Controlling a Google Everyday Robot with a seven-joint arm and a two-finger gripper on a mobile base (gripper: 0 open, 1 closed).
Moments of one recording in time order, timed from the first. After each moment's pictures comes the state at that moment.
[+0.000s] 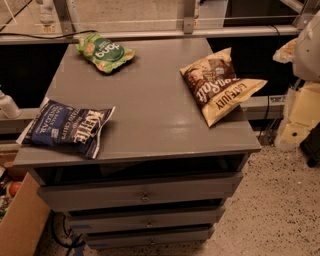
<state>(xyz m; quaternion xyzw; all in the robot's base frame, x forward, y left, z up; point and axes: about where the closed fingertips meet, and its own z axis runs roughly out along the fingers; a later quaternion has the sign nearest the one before) 0.438 -0.217 0.976 -0.60 0.78 -0.03 0.16</state>
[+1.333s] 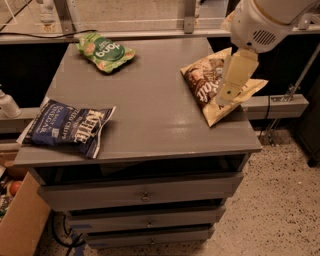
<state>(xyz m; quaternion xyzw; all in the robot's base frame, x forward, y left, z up) 0.543 -0.139 0.986 -0.63 0.73 -0.03 0.25</state>
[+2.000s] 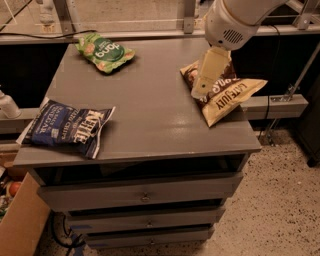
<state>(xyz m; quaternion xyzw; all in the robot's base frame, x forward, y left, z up) 0.580 -0.098 0.976 -0.64 0.72 -0.01 0.27</state>
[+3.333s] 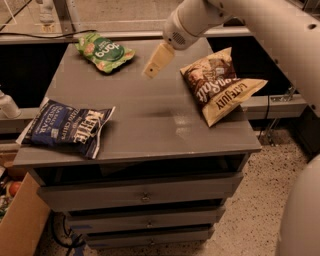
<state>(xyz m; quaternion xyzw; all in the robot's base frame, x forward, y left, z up) 0.704 -0.002 0.935 -0.56 0.74 0.10 0.36</state>
